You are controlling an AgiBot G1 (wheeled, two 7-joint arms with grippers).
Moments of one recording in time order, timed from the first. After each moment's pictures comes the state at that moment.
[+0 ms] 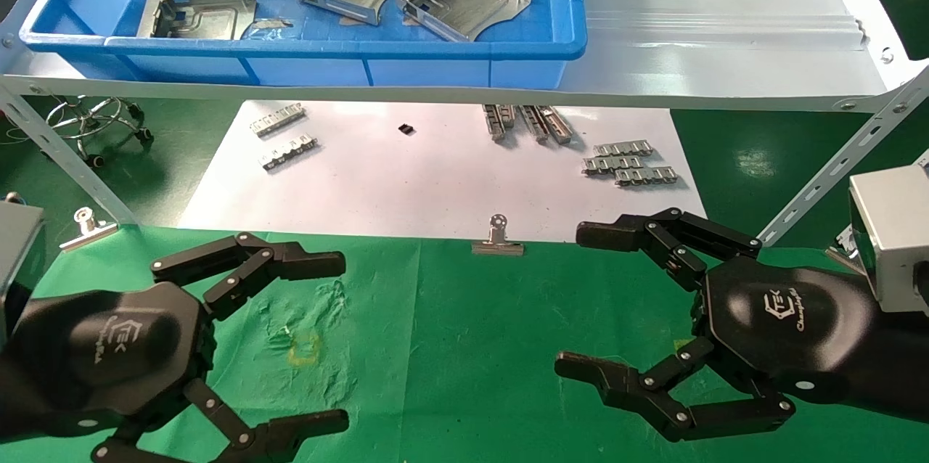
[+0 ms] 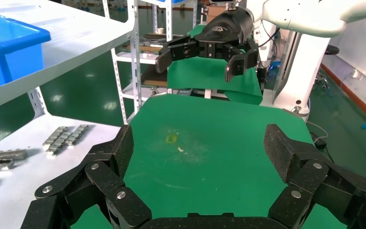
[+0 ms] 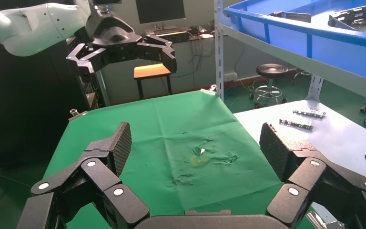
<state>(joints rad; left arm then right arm) -1.08 0.61 0.28 -1.28 0.73 1.49 -0.19 1.08 -0.54 -0.42 1.22 -0.61 -1.40 0.10</state>
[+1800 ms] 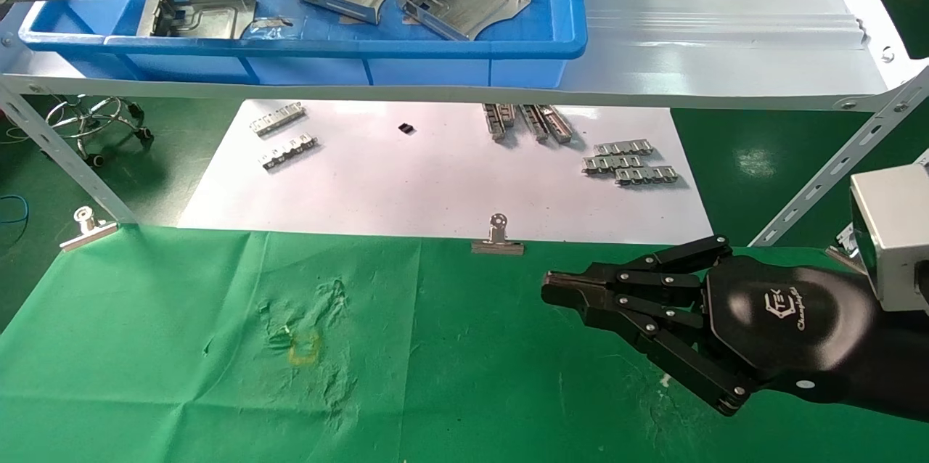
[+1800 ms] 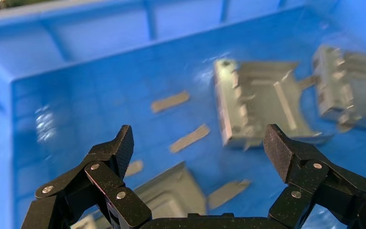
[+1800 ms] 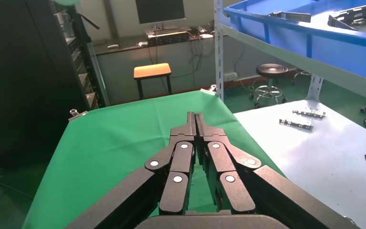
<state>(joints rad) -1.91 0.92 0.68 -0.78 1.57 0.92 -0.83 1.08 -0.54 -0.42 1.22 -0.61 -1.40 0.10</state>
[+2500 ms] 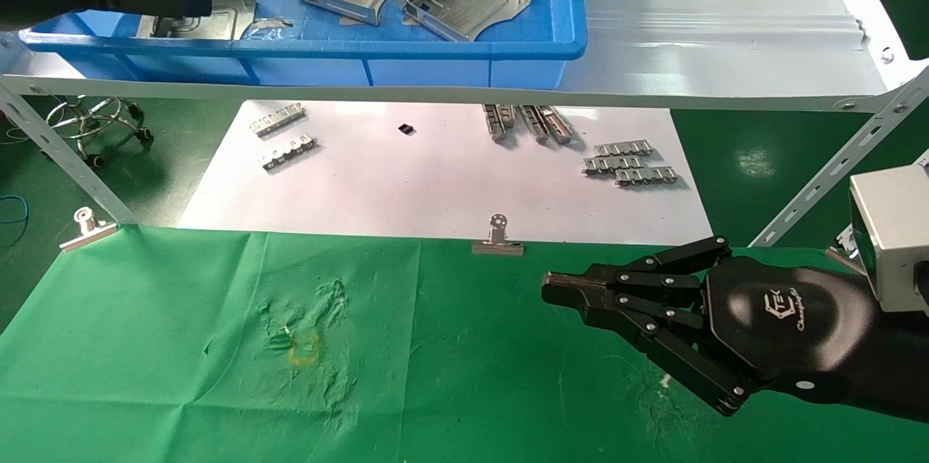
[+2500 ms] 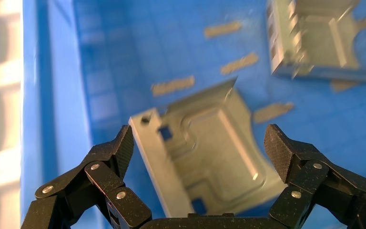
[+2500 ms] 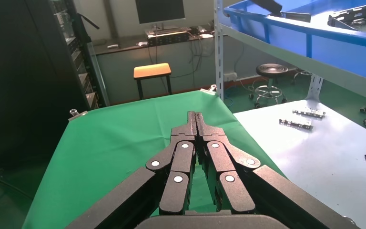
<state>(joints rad) -1.95 0.78 0.78 -1.01 1.80 1.03 -1.24 1.08 -0.54 -0.42 1.22 -0.61 -1.40 0.10</state>
